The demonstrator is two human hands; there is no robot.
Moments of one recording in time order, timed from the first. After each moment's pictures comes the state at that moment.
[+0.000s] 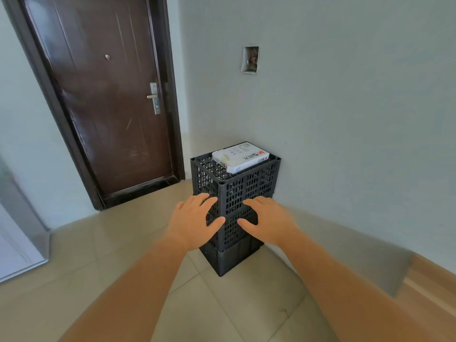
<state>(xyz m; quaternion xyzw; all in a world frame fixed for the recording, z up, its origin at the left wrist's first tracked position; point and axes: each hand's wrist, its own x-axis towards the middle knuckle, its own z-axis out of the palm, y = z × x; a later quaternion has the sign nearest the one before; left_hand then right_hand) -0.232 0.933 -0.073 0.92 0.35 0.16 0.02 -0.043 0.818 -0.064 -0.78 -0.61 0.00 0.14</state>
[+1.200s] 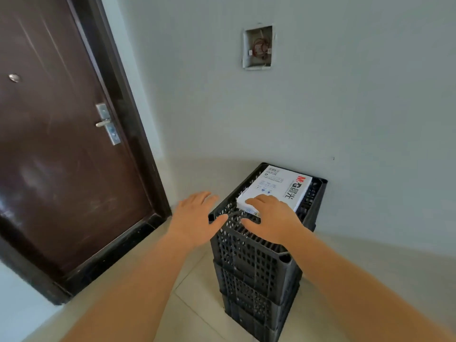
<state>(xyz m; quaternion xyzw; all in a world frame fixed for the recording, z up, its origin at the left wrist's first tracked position) -0.102 1.476 -0.070 0.97 0.21 0.12 -0.01 0.048 1.315 -0.089 -0.85 -0.50 -0.03 0.17</state>
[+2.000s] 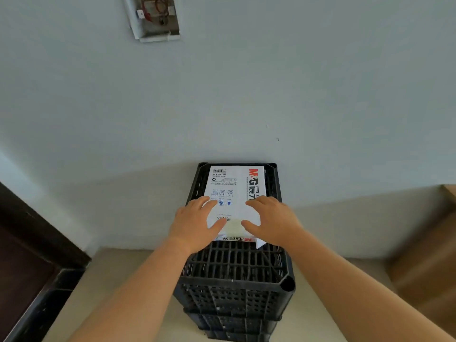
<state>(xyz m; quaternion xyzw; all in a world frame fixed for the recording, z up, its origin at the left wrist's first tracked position) 0.122 1.584 -0.147 1.00 -0.02 0.04 0.08 0.168 1.368 -0.153 -0.96 -0.24 0.01 0.15</state>
